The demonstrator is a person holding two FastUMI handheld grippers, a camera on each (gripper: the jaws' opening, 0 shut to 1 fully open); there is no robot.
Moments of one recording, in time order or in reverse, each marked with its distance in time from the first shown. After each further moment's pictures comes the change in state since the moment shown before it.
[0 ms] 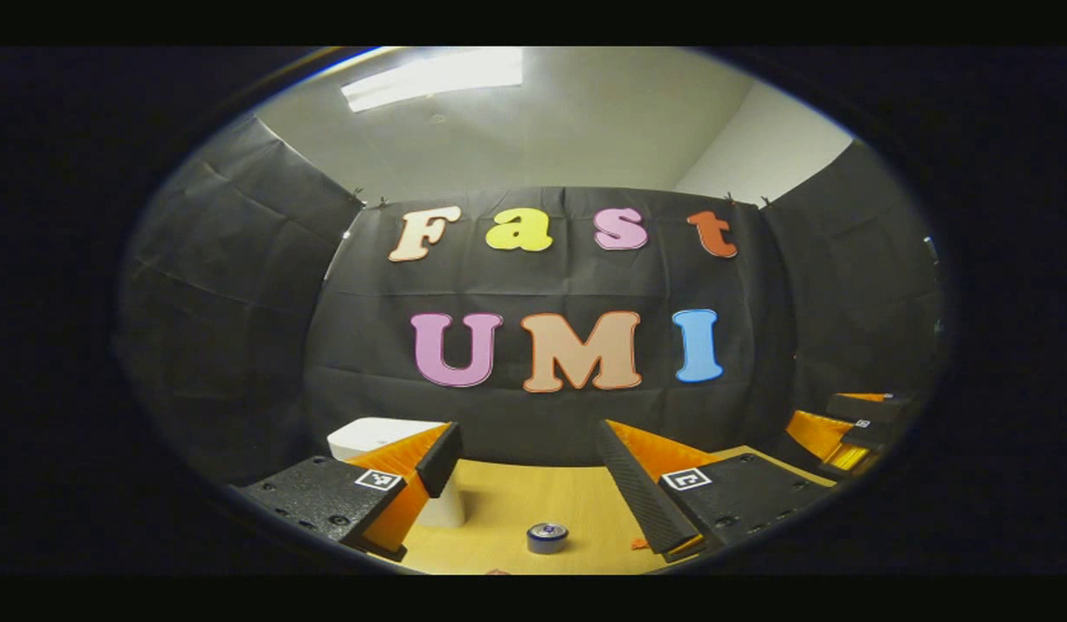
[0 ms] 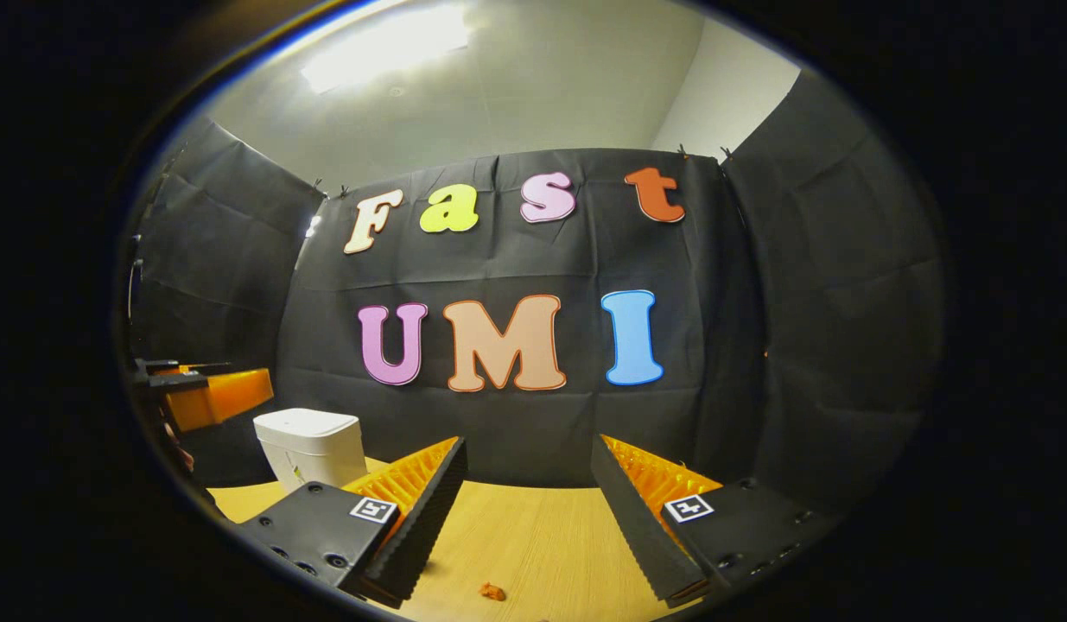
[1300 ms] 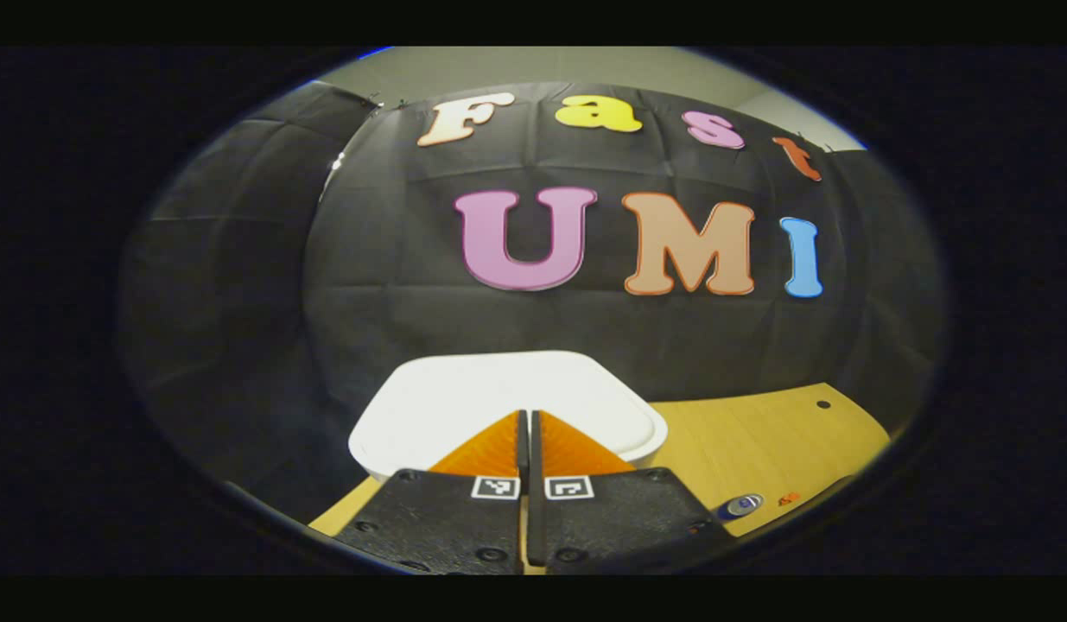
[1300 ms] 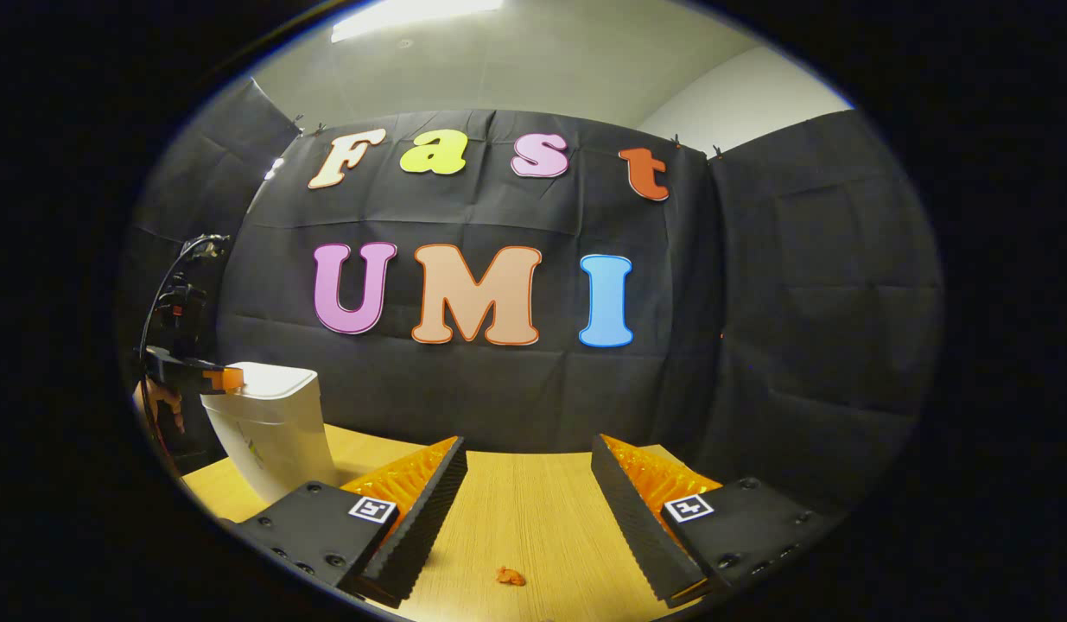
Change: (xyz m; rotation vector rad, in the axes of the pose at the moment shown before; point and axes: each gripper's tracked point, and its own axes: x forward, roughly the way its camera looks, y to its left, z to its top) left arm 0.150 0.210 -0.169 0.001 0.365 0.063; right arm 0.026 0.081 -0.057 -0.090 0.142 -0.240
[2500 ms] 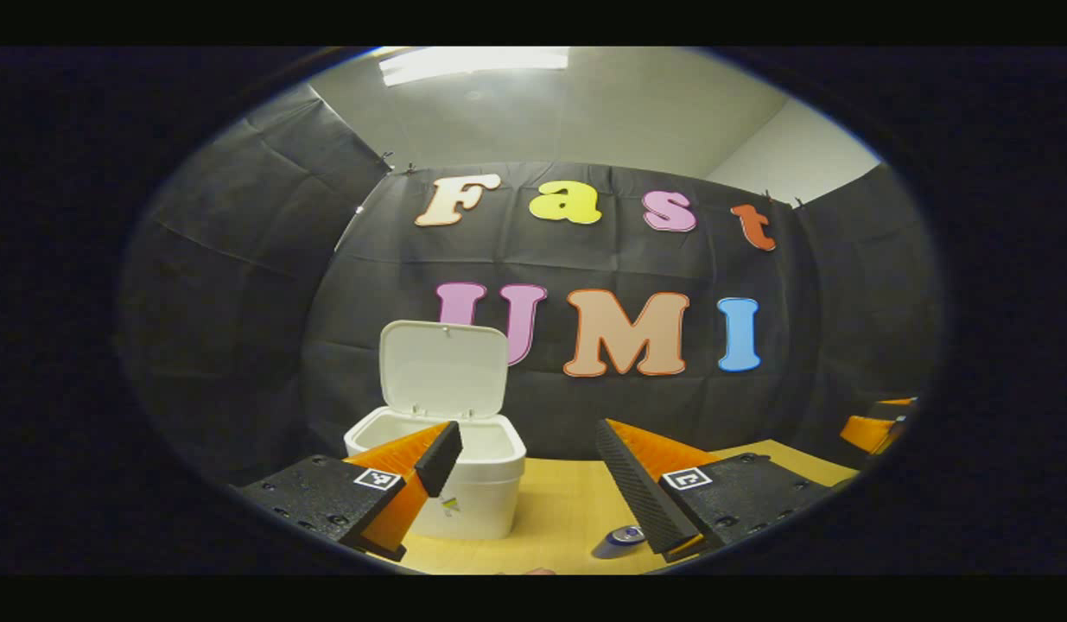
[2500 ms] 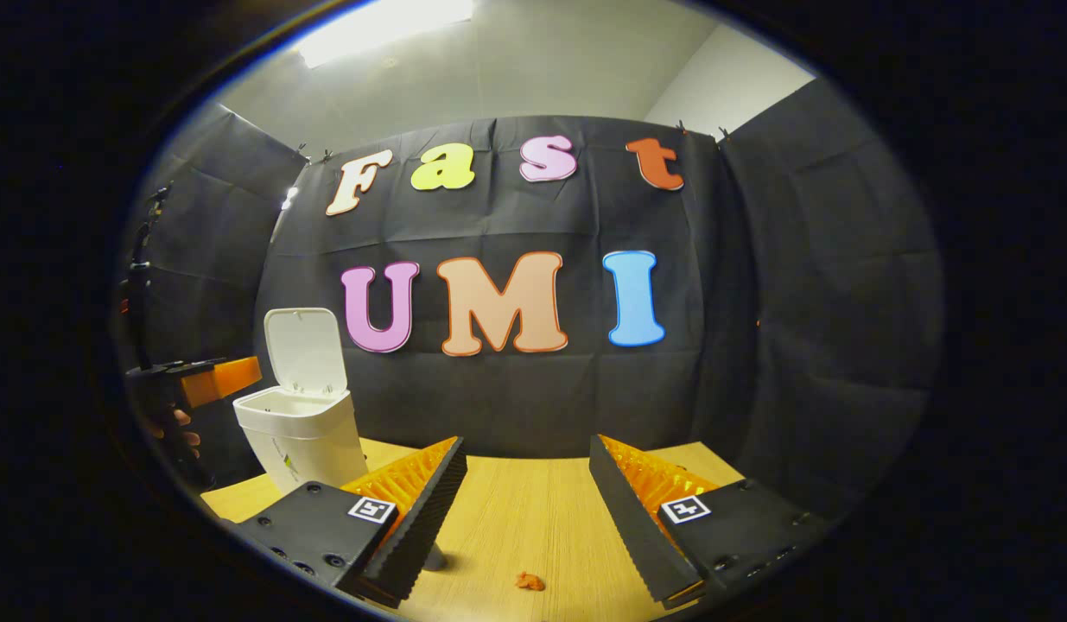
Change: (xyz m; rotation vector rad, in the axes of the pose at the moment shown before) left arm -0.138 -0.096 0.052 -0.079 -0.292 -0.081; right arm 0.012 -0.017 -0.015 0.090 0.021 0.170
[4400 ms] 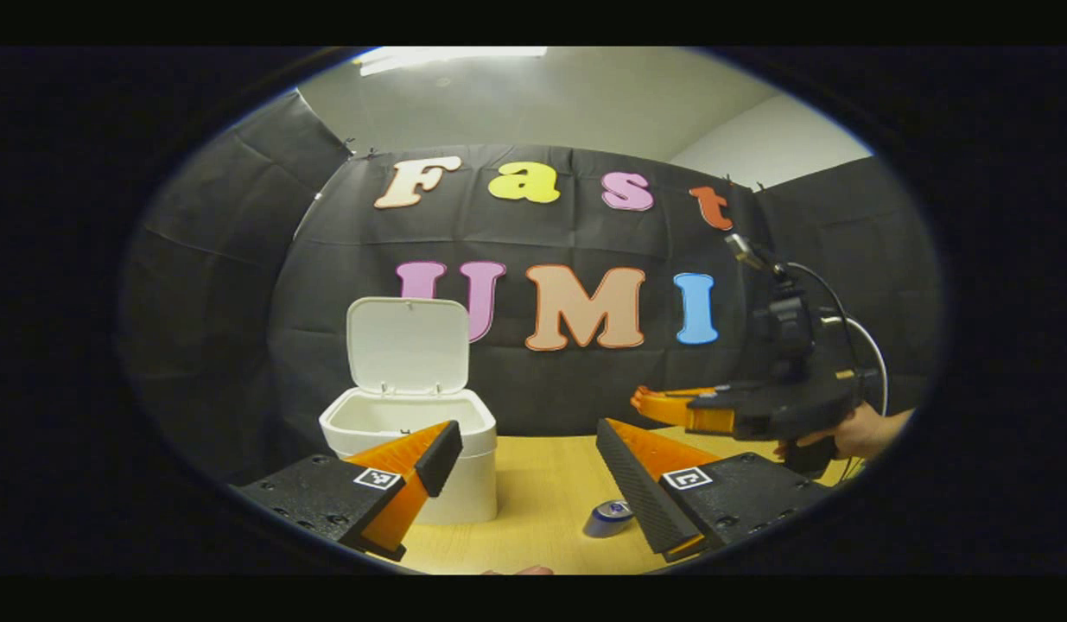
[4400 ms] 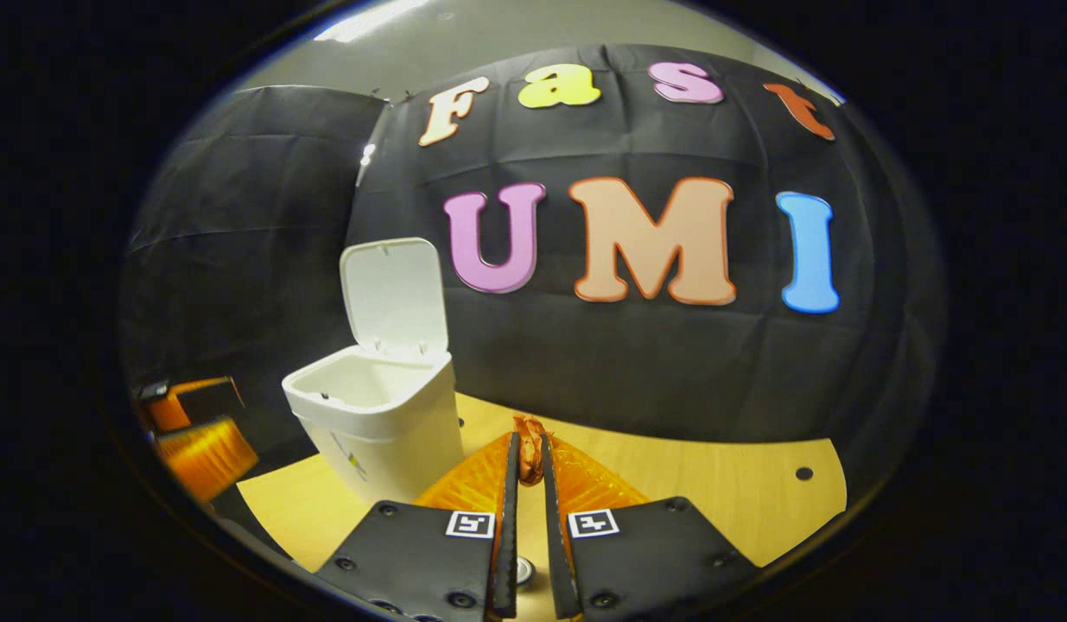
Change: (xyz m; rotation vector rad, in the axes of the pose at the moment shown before) left arm -0.008 0.002 -0.017 0.037 0.090 -0.142; right arm 0.130 0.198 0.020 -0.140 0.169 0.399
